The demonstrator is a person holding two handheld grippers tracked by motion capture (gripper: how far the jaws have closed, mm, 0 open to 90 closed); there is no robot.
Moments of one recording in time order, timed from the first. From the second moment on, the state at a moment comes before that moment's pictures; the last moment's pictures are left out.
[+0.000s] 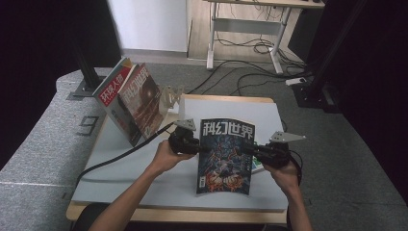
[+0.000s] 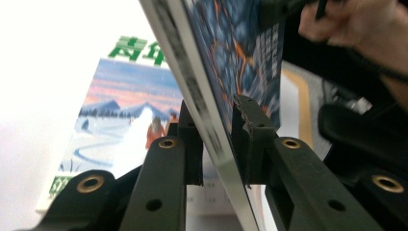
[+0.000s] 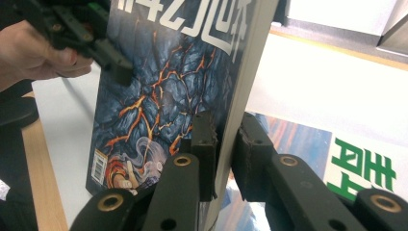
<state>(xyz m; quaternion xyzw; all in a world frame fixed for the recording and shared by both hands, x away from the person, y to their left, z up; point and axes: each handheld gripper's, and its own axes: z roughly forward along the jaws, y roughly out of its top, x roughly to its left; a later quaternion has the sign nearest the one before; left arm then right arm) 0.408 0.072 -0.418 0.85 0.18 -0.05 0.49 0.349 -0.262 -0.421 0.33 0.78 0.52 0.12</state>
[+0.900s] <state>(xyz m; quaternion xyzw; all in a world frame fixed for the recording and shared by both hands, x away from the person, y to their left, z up) 0.387 0.085 -0.393 0.85 0.19 -0.04 0.50 0.346 -0.253 -0.418 0.36 0.78 0.50 0.14</state>
